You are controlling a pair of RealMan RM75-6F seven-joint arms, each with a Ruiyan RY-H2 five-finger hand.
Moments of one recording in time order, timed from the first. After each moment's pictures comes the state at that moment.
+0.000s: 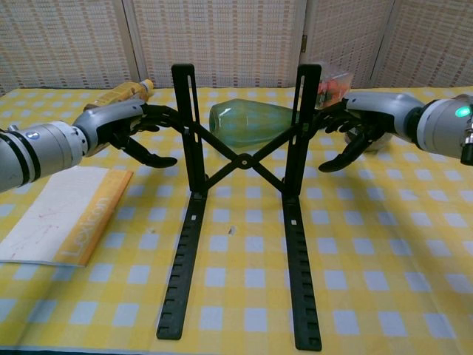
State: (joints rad) left arm -0.77 -1.60 -0.24 -1.29 1.21 0.81 -0.38; right arm 0.81 -1.46 0.21 -1.59 -0.74 0.85 -0.12
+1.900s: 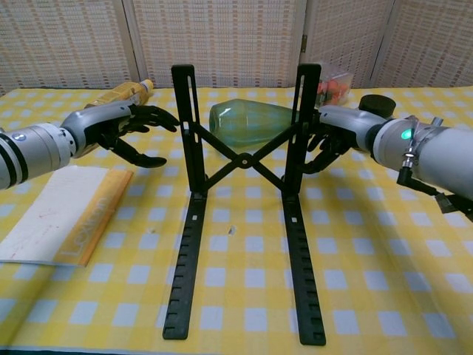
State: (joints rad) left arm -0.74 -1.59 -0.23 -1.27 1.24 0.82 -0.44; right arm 0.84 -1.62 0.25 -1.48 -0.69 0.90 -0.24
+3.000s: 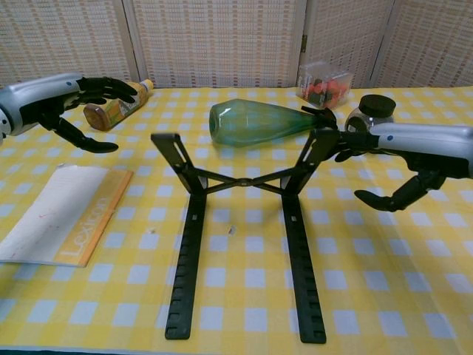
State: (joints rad) left arm -0.66 -1.40 -0.18 -1.40 1.34 0.95 -0.37; right arm 0.62 -1.22 0.04 -1.82 -1.29 0.84 0.04
